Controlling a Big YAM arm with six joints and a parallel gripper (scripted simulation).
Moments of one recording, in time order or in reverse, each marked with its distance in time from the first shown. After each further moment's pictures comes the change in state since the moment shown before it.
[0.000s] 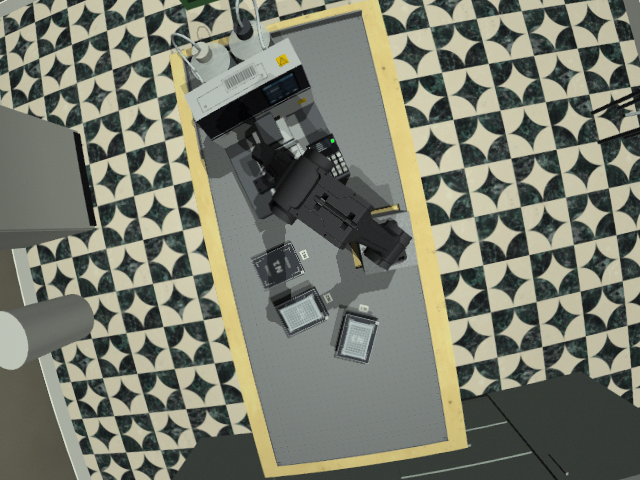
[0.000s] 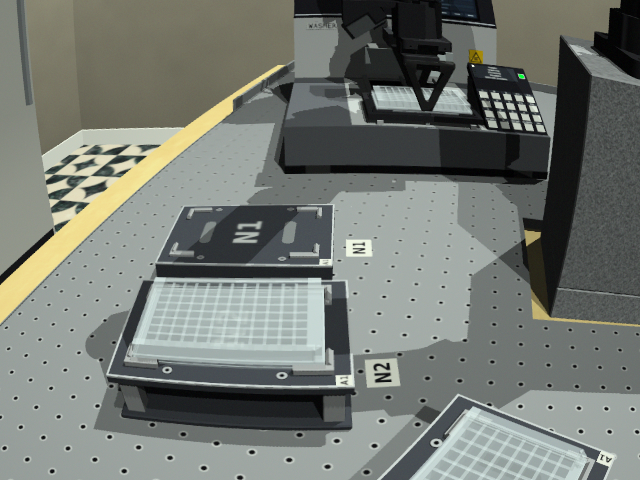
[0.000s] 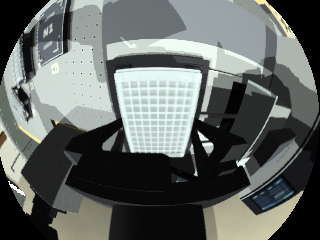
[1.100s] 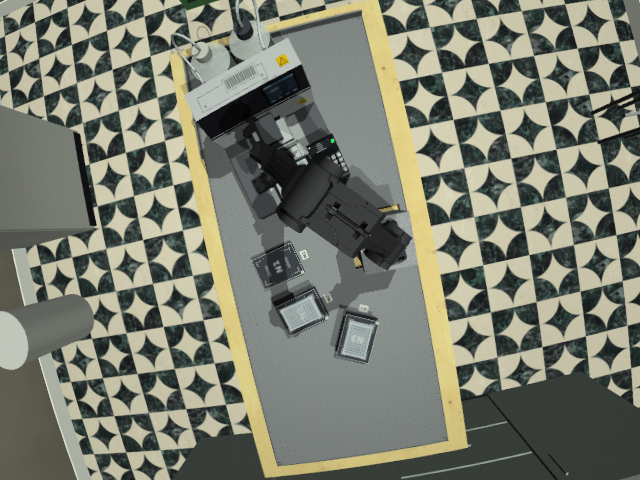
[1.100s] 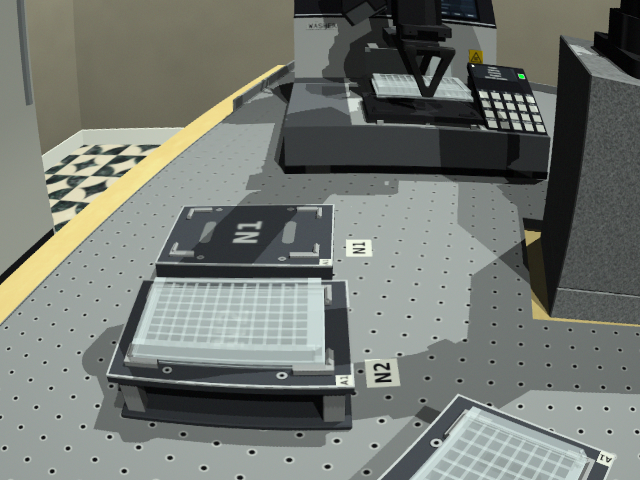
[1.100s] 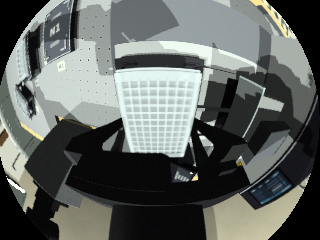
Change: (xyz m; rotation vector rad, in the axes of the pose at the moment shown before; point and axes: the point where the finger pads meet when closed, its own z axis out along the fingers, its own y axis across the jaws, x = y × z) arm 0.000 0.002 -0.020 -0.010 0.005 0.001
